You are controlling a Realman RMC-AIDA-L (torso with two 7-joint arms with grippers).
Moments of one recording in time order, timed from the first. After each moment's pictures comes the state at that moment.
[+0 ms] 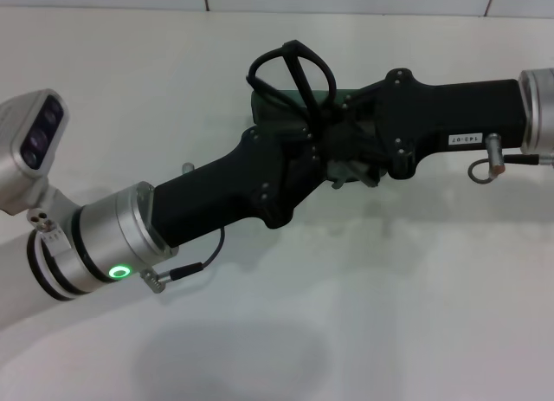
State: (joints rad) left arm -0.49 -2.09 1.61 0.21 0.72 1.76 -1.02; right arm 0.65 2.03 -1.28 -0.82 -1.49 -1.50 1.45
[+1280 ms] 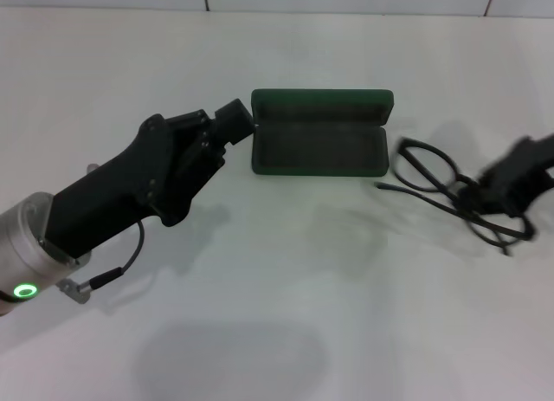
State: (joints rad) left arm -0.38 -2.03 1.51 0.22 0.72 1.93 -1.02; right arm 0.65 1.99 -1.23 -1.21 -2.29 -1.63 2.24
